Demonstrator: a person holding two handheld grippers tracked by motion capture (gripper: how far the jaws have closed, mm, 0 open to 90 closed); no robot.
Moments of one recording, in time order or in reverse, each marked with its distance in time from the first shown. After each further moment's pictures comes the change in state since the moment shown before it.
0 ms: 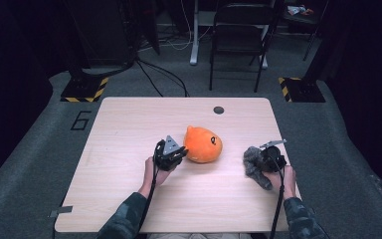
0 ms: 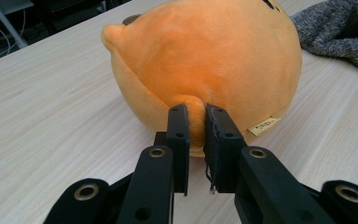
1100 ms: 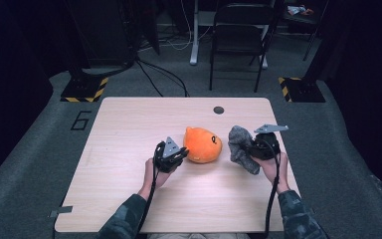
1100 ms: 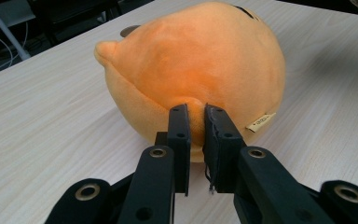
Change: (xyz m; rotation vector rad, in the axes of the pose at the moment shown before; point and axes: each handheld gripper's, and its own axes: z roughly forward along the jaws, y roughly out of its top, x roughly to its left) left arm -0.006 0.001 -0.006 -0.031 -0.001 0.021; right arm 0.042 0.058 -0.058 -0.277 0.163 -0.088
